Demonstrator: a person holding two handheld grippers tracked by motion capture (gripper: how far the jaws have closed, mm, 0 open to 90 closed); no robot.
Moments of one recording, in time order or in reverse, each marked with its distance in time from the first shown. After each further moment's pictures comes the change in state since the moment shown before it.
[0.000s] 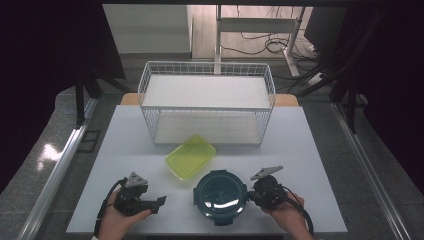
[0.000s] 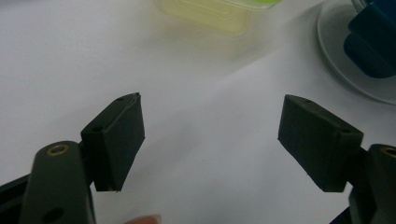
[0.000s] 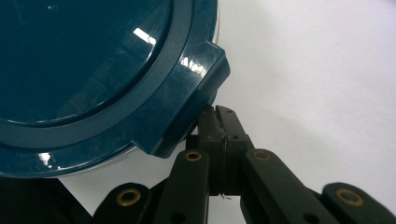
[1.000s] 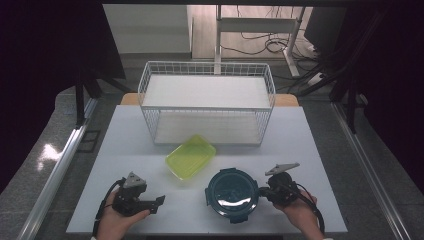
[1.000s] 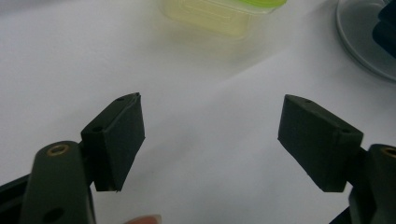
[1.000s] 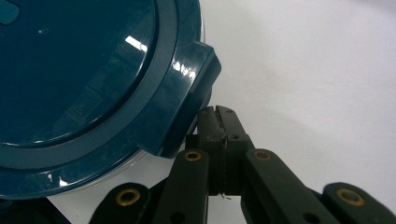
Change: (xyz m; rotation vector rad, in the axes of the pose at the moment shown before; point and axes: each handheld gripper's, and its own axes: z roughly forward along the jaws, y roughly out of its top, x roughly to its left) left arm 0.000 -0.001 -0.004 -0.016 0.009 0.000; right arm -0.033 -0.013 -0.011 -0.025 -0.015 0.063
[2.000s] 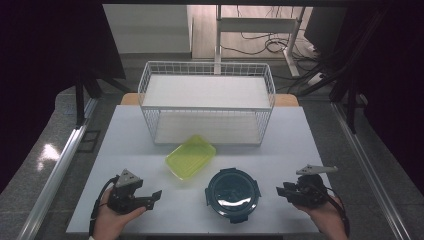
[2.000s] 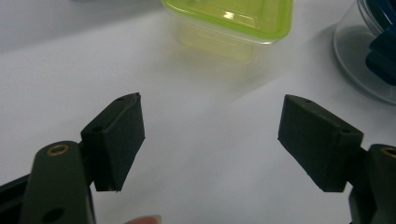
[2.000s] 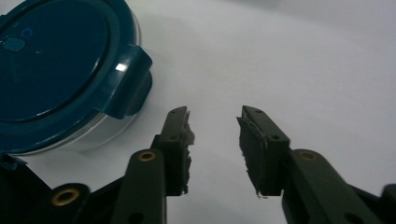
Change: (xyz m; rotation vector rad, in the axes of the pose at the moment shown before) left arm 0.006 0.003 -0.010 -0.073 0.014 0.000; right arm -0.038 -0.030 -0.044 -0.160 0.005 0.112
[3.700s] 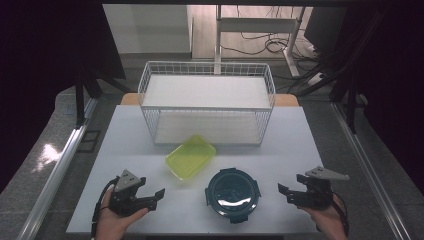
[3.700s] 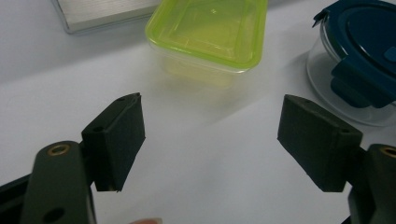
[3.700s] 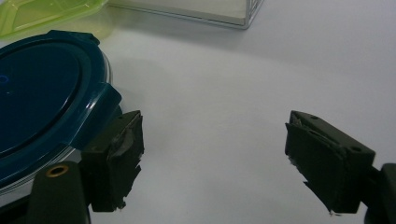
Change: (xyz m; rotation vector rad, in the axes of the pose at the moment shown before) left arm -0.013 0.005 -0.010 -0.099 0.001 0.006; right arm -0.011 -0.013 -0.004 -0.190 -0.090 0.032
